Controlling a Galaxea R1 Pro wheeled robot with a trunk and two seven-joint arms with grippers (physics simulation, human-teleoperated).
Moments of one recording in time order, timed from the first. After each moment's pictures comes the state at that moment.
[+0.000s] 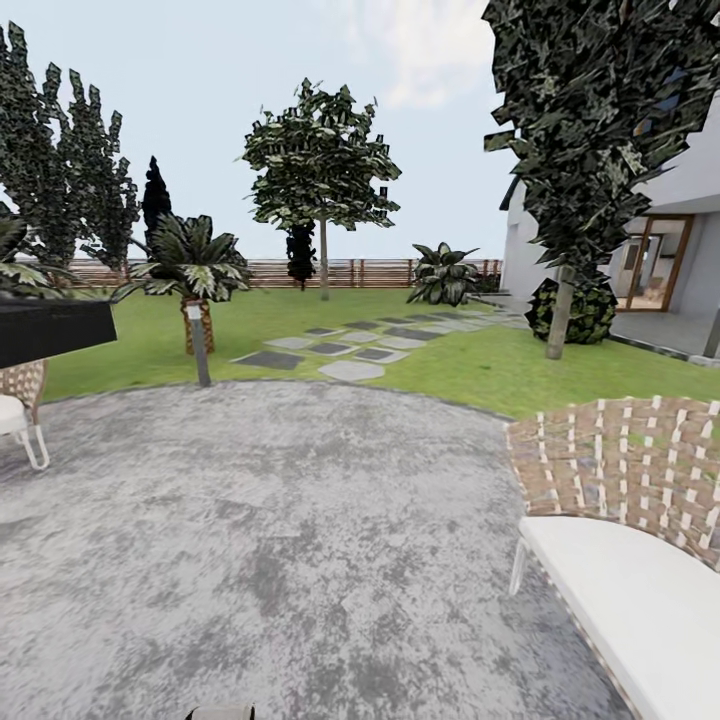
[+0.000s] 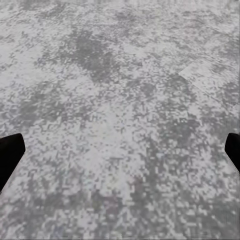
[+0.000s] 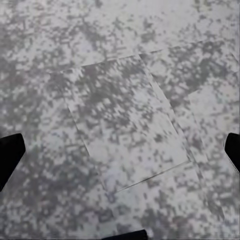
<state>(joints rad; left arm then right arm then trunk) -0.10 0.00 0.00 -0.59 0.00 -0.29 0.00 0.00 0.00 -0.21 -0.43 0.00 -0.14 0.01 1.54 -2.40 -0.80</state>
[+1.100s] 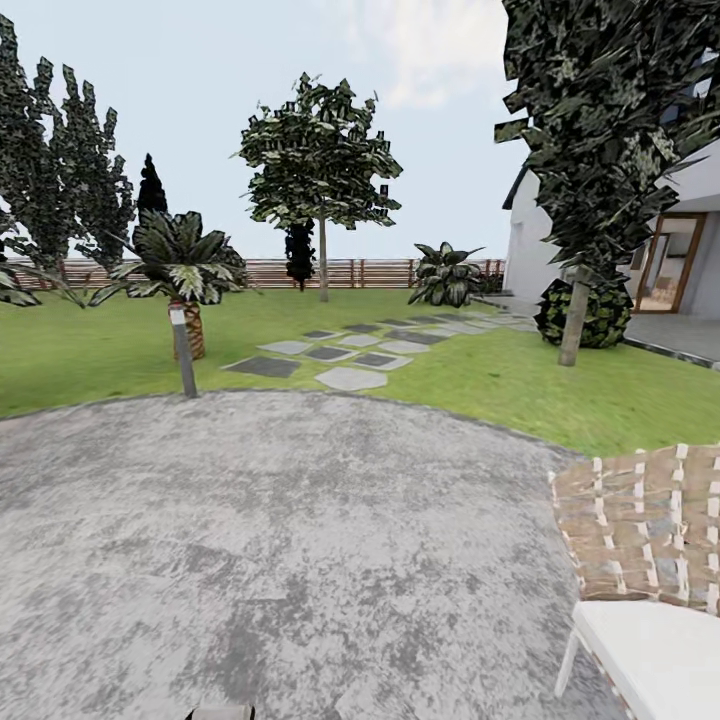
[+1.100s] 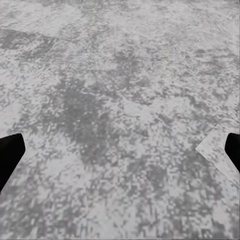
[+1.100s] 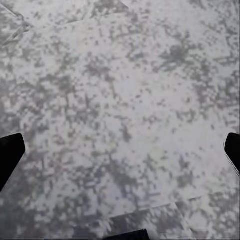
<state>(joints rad) -0.10 0.00 0.00 -0.59 0.00 -0.29 0.00 0.00 0.00 -0.21 -0.42 0.00 -0.14 0.01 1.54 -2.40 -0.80</state>
